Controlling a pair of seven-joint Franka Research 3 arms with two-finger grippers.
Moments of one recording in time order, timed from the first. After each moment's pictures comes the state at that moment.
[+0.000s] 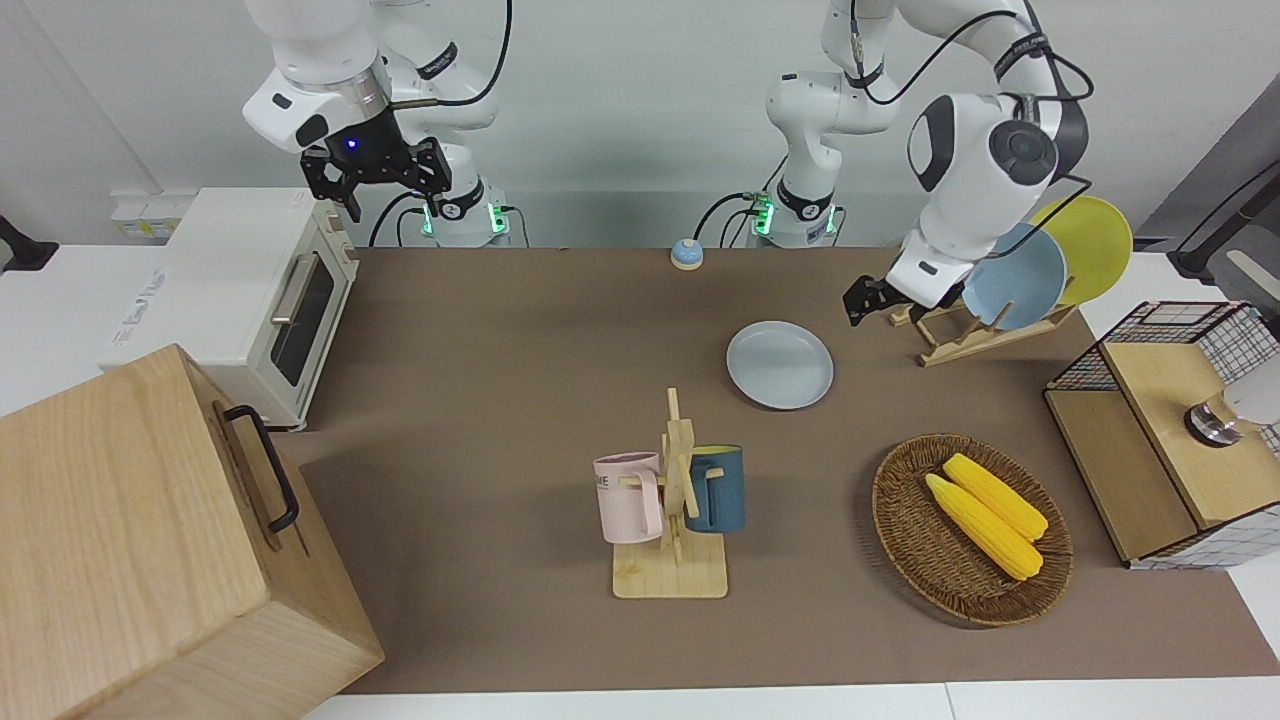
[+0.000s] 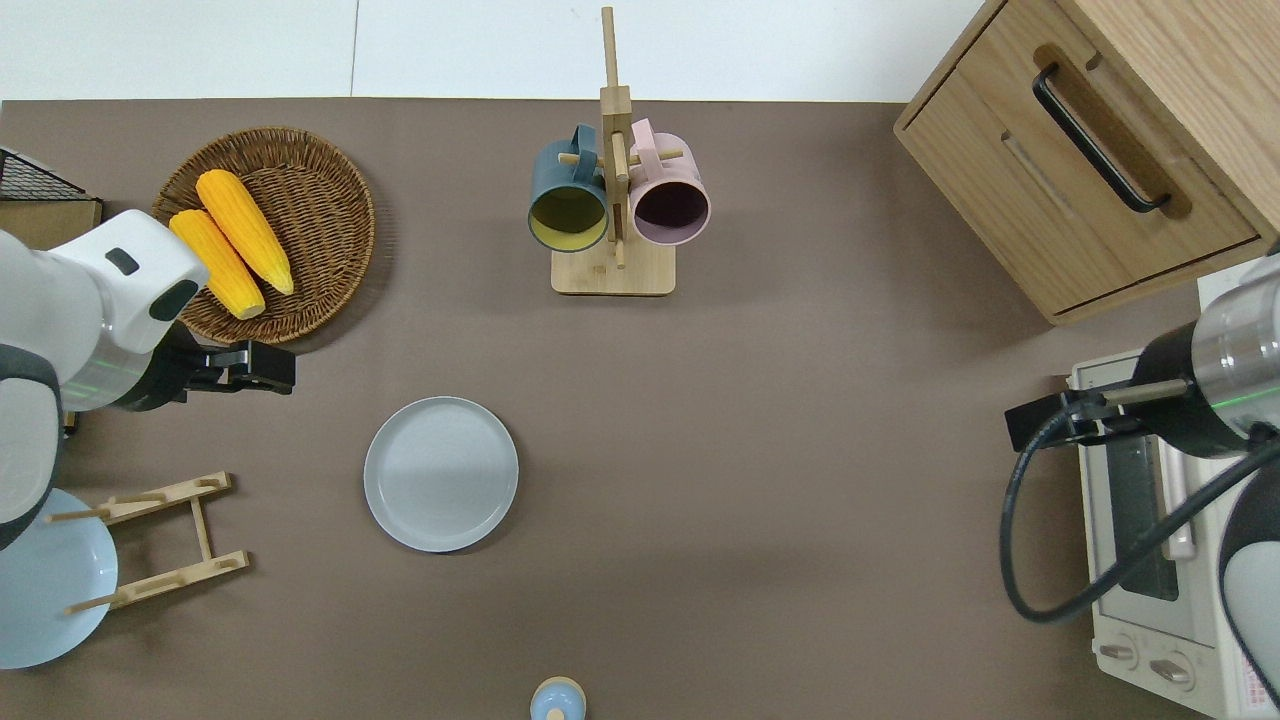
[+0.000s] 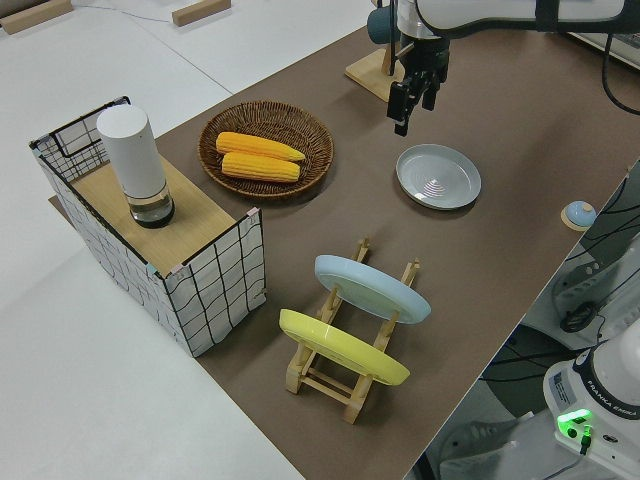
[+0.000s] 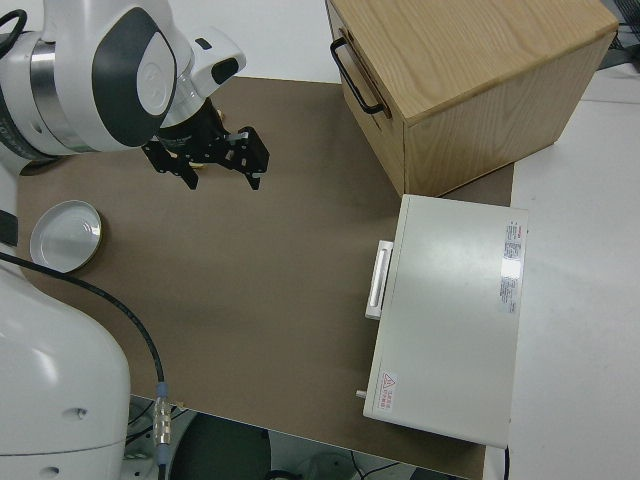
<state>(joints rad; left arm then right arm) -0.13 0.04 0.03 -1.89 -0.05 1.76 -0.11 -0.09 -0.02 0.23 -1.50 0.00 1.36 0.06</state>
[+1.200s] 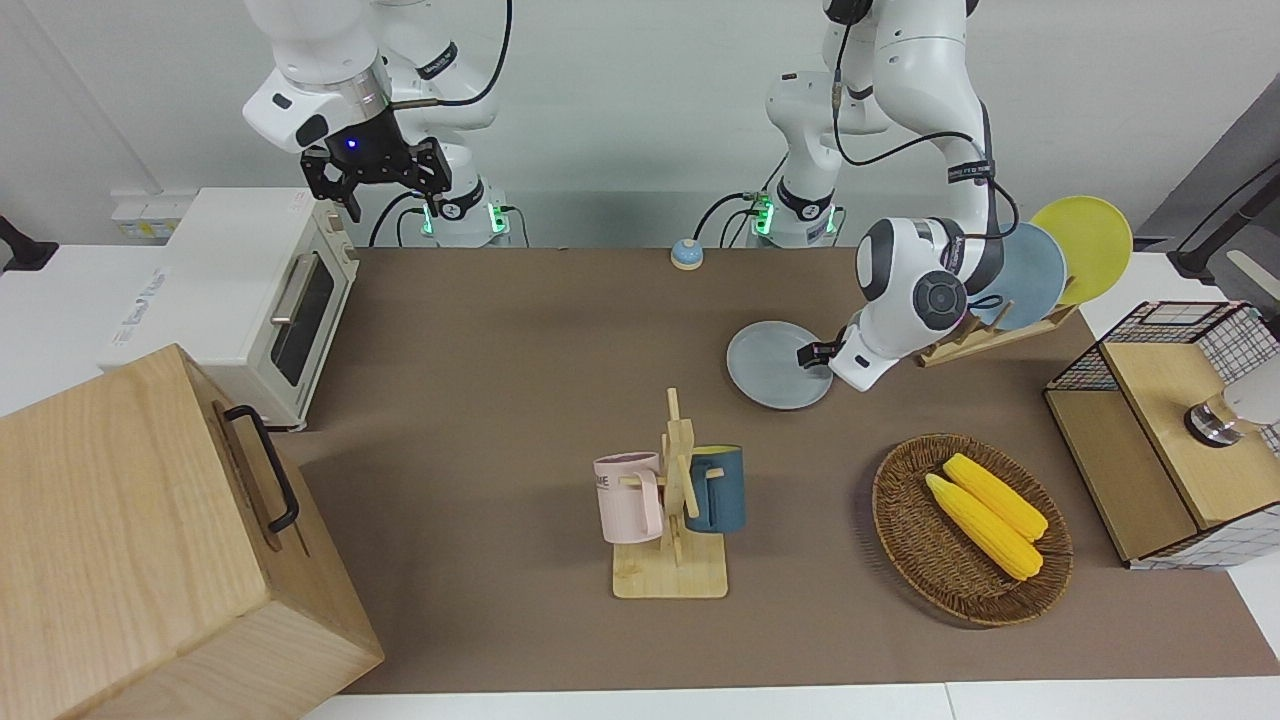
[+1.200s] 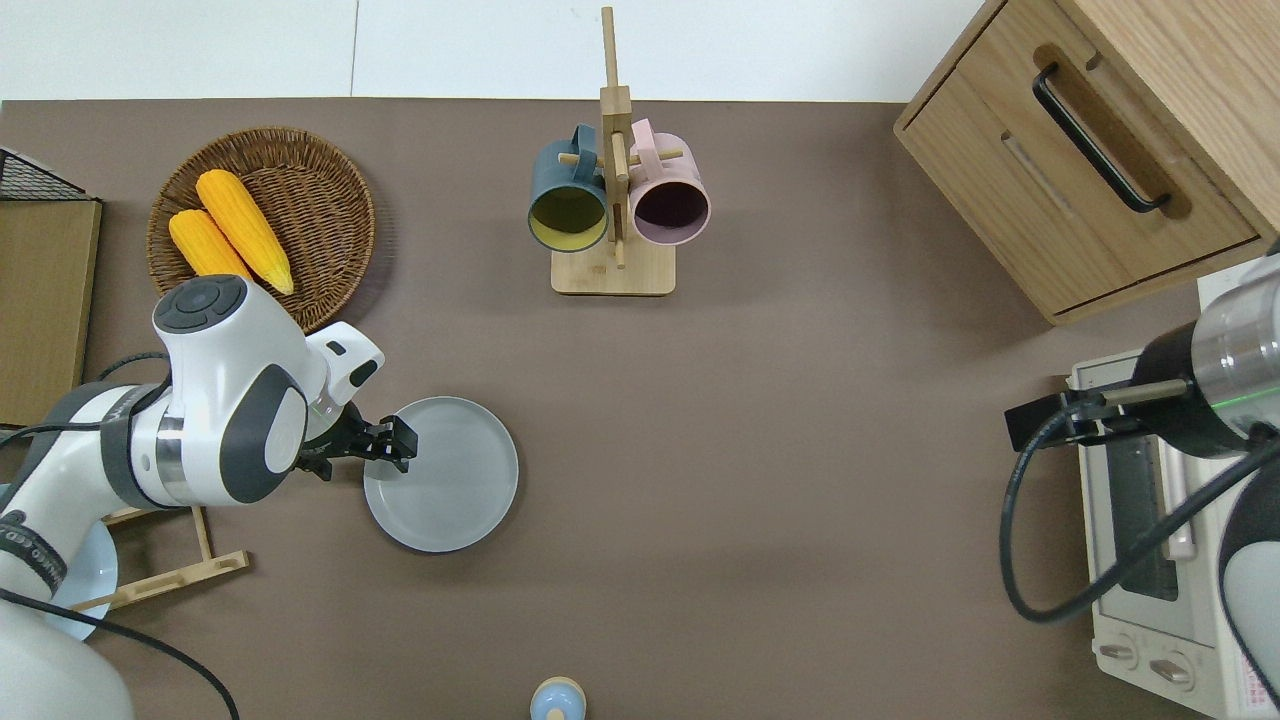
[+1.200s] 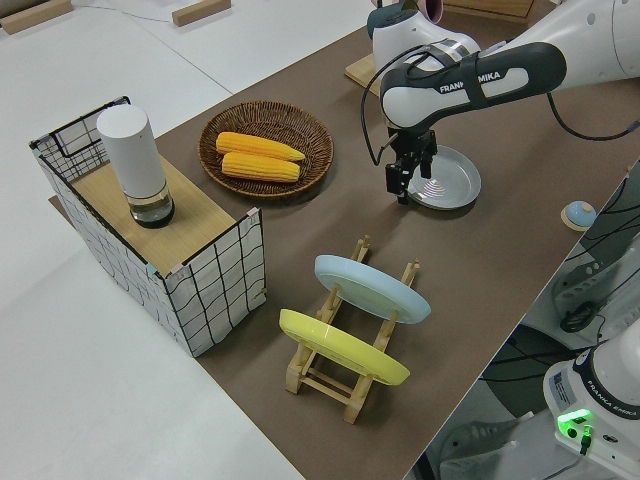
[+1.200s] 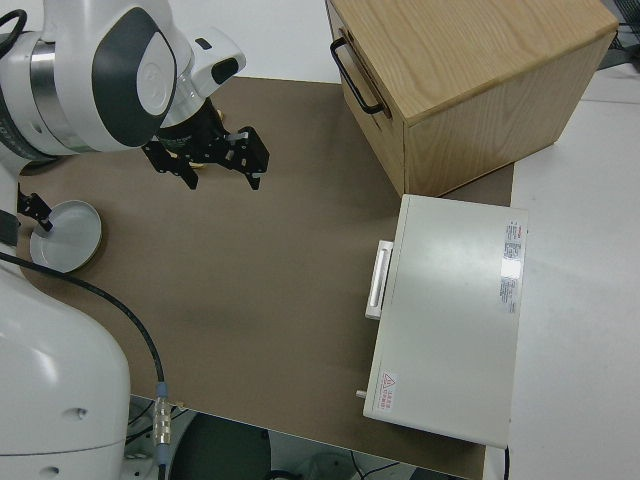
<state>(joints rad) -0.14 0.25 0.02 -2.04 -0.10 1.92 -0.11 -0.09 -0.02 0.23 -1.50 0.00 1.36 0.06</state>
